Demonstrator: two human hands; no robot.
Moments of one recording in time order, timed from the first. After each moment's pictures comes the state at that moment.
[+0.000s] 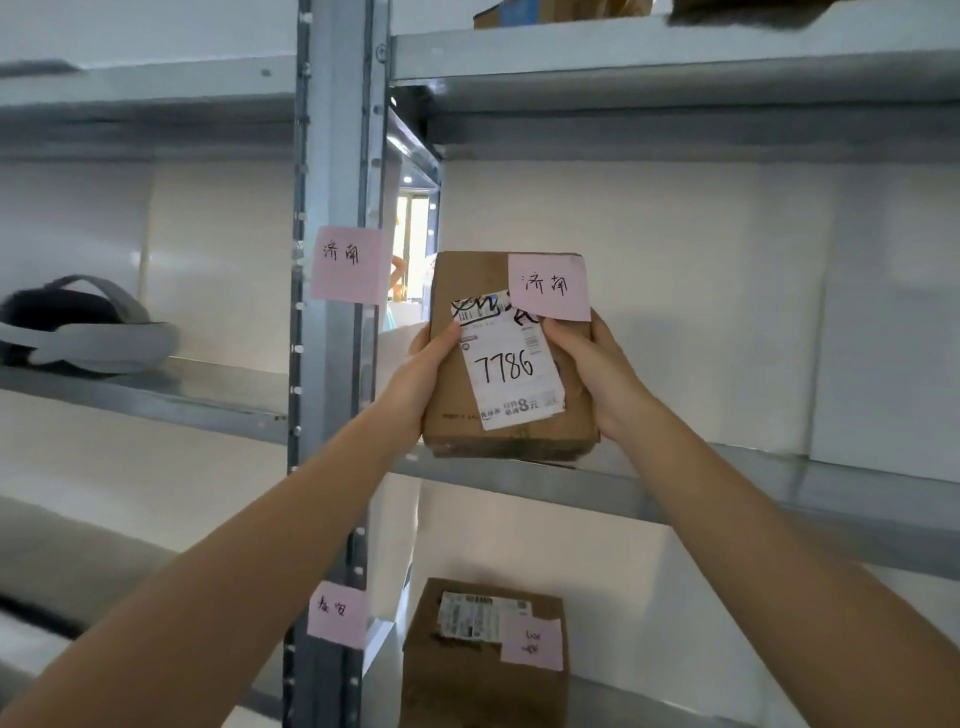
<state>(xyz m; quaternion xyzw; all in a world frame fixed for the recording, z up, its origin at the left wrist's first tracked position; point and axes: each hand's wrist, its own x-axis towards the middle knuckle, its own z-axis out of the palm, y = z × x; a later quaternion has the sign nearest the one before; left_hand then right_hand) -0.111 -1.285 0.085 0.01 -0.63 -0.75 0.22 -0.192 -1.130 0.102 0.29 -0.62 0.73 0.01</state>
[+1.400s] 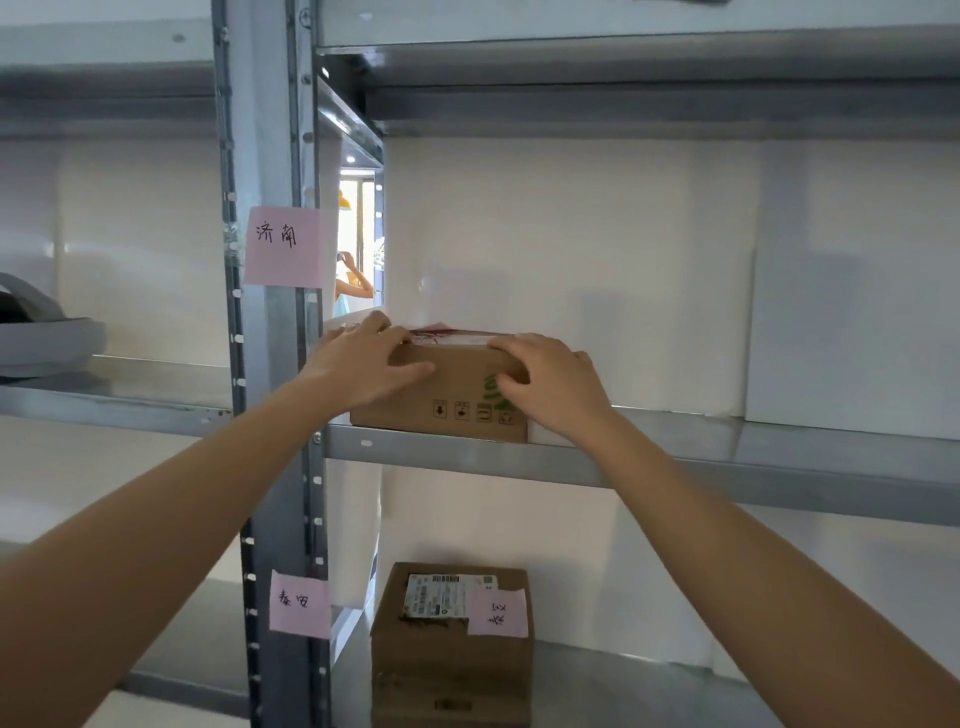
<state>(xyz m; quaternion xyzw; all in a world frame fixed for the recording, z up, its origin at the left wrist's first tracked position) -0.124 -1.312 0.091 0.02 -0.96 -0.01 0.26 -0.180 -1.109 0.077 0.31 -0.89 0.18 0.27</state>
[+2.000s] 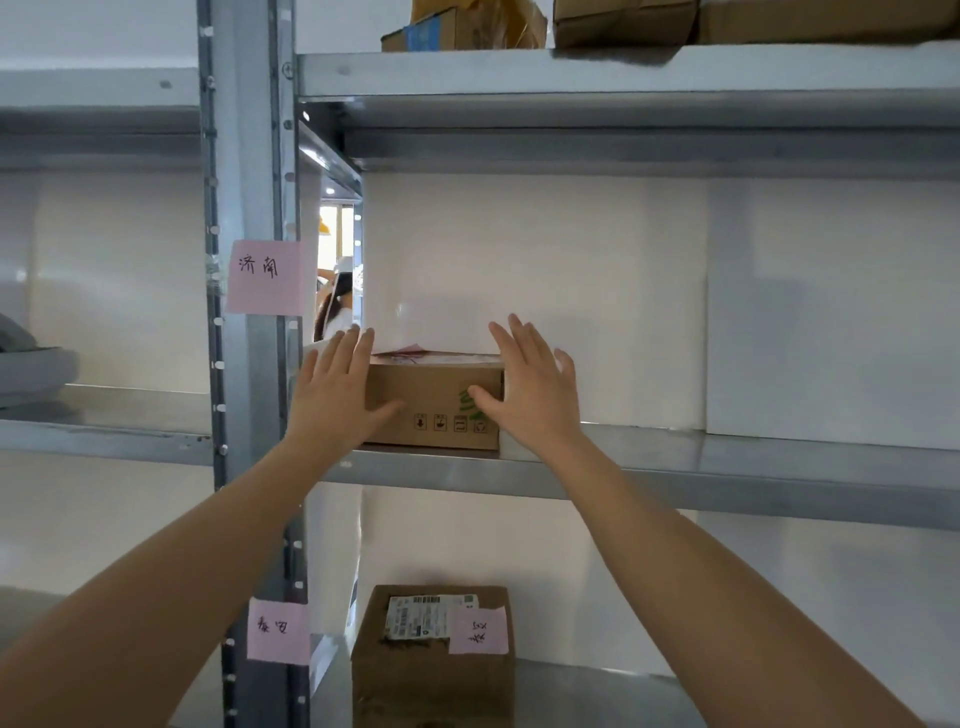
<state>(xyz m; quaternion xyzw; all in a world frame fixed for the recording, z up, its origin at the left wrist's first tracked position) -0.140 -1.316 0.059 0.05 -0.91 -0.01 0.40 -0.188 -1.104 0.072 0.25 -0.88 0.14 0.37</state>
